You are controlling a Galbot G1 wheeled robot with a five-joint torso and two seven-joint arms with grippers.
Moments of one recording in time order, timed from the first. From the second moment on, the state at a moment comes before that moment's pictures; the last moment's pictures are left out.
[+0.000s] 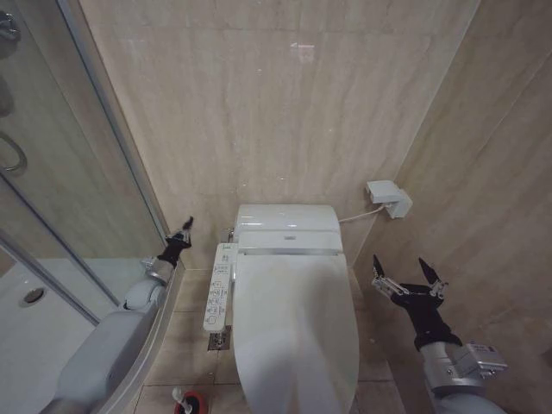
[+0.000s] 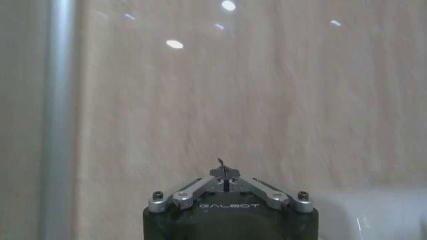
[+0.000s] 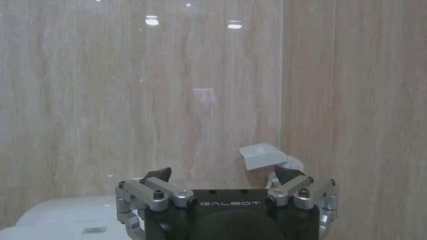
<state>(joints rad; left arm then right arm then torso) 0.74 -1.04 -0.20 -1.32 -0.59 -0.35 0.02 -1.68 1.40 0.72 2.42 0.27 -0.11 0.14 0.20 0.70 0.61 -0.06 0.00</state>
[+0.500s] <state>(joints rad) 1.33 -0.99 -0.61 -2.06 -0.56 -0.04 -0.18 -1.68 1.40 0.72 2.42 0.27 -0.11 0.14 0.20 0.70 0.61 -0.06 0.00</state>
